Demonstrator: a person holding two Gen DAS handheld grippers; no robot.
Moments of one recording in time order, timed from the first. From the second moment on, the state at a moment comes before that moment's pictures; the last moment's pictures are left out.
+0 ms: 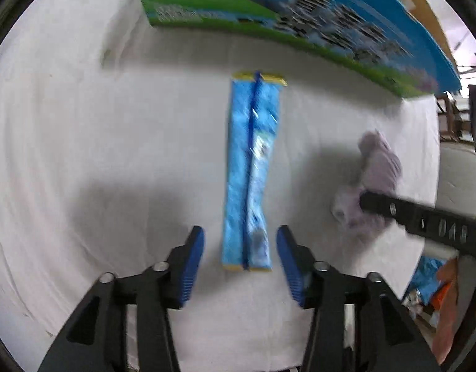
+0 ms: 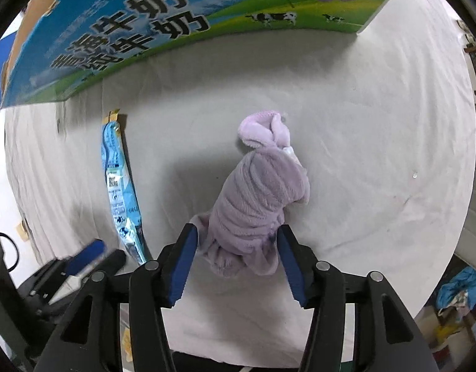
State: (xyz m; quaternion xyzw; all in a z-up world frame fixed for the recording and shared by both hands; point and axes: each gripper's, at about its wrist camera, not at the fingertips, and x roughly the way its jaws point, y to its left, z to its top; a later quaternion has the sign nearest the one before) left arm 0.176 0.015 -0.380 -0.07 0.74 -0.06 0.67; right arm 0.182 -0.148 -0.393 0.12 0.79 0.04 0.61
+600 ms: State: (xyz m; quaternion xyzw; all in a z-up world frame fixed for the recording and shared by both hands) left arm 0.170 -0.011 -0.414 0.01 0.72 -0.04 0.70; right arm 0.181 -0.146 -0.405 0.10 0.79 0.02 0.61
